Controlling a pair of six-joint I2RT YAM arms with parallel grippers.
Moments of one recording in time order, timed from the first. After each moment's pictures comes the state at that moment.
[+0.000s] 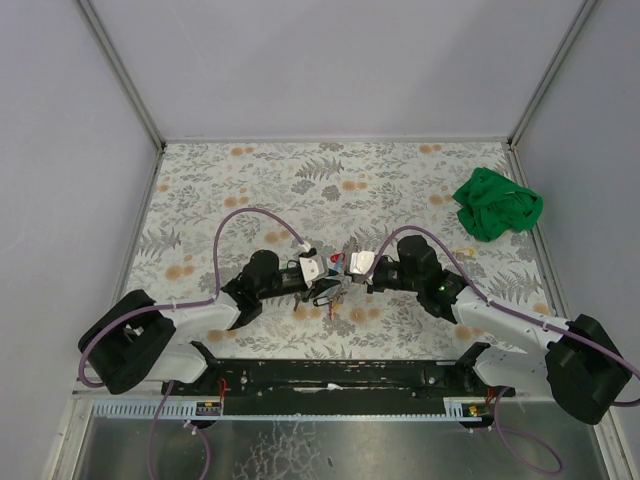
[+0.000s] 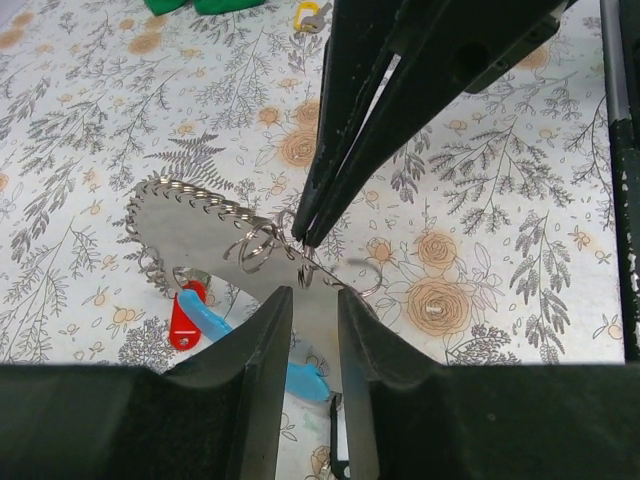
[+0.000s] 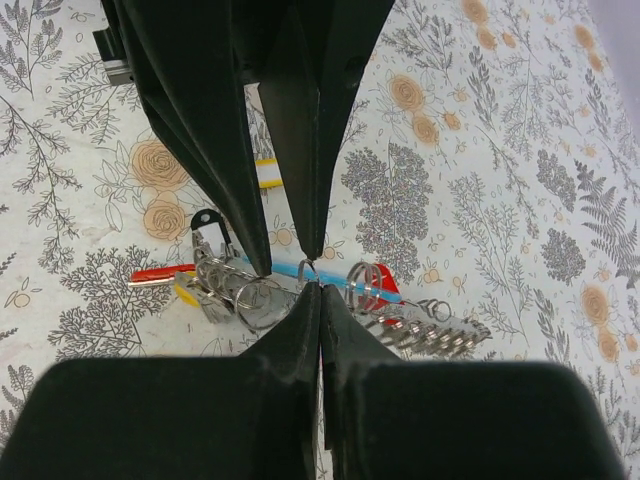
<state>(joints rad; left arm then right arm) -0.75 1.32 0.38 0.76 0.52 0.21 0.73 1.13 0.52 0.21 -0.50 -0.62</state>
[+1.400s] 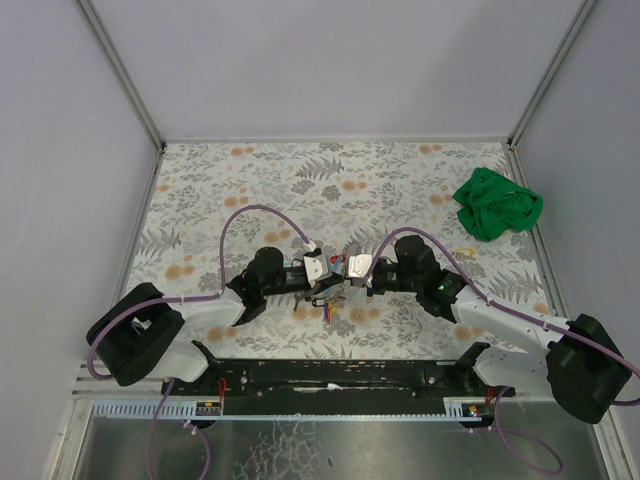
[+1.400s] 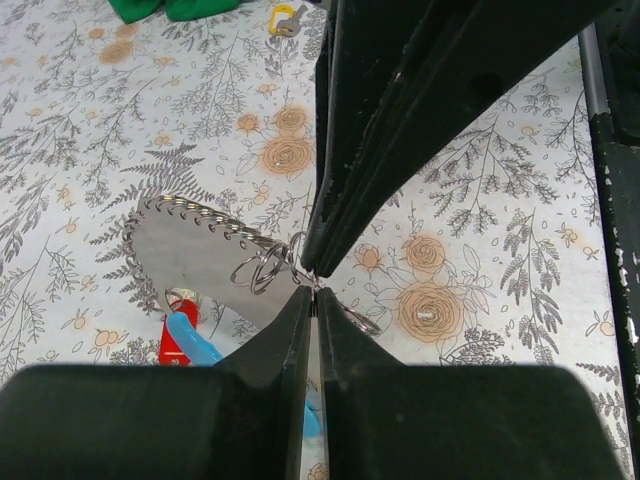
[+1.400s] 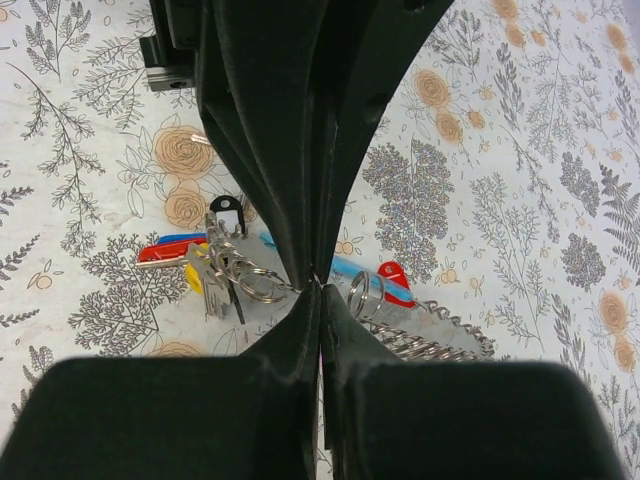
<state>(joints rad) -0.75 1.38 0.41 0.77 0.58 0.23 0.74 1.14 0.54 0.14 -0.52 -0.66</state>
